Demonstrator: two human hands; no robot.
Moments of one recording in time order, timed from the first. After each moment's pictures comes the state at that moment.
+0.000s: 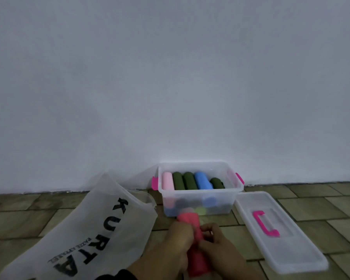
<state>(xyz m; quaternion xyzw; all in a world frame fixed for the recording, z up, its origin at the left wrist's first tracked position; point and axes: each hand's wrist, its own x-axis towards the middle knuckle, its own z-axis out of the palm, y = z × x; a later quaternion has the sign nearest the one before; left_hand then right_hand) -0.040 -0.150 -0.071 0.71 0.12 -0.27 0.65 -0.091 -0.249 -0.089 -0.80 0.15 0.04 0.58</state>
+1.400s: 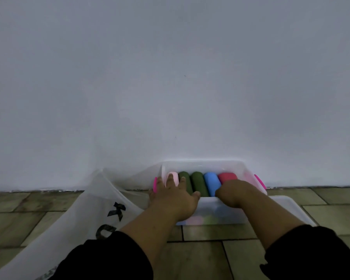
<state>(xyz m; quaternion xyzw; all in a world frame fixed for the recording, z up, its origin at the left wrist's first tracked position) 0.081 -0.145 -0.048 0.98 -0.14 -0.11 0.11 0.060 -0.316 -0.032 -0.98 0.14 0.08 0.11</state>
